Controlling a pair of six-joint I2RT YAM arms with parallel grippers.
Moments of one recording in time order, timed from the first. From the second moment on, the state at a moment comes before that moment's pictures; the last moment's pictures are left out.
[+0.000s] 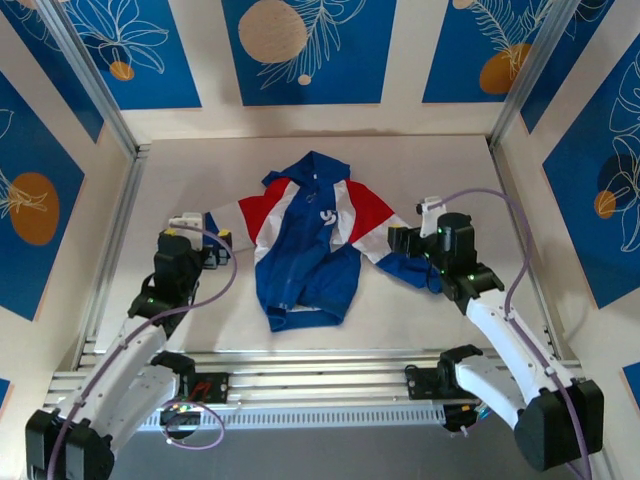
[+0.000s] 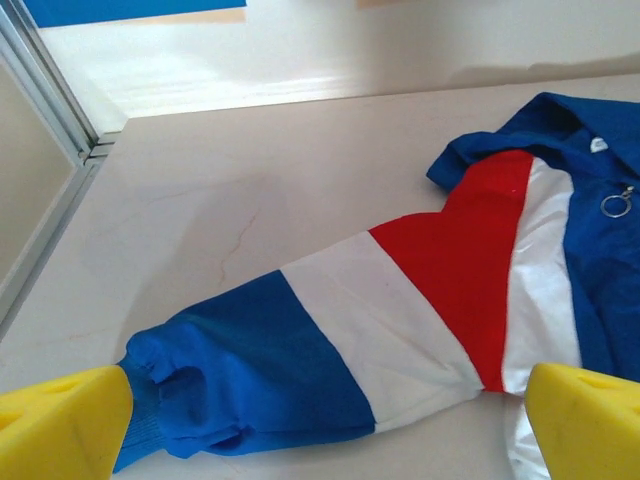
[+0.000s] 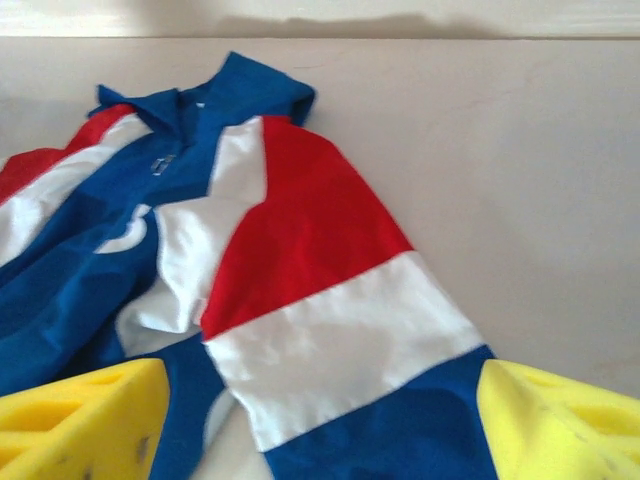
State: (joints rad) left arm -0.27 0.77 0.47 -0.05 -0.26 -0.03; right arm 0.23 0.89 0.60 -0.21 -0.04 0.13
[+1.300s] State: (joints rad) left arm -0.03 1.52 0.31 0.83 0.00 0.01; right arm -0.02 1.29 0.32 0.57 -0.19 0.15
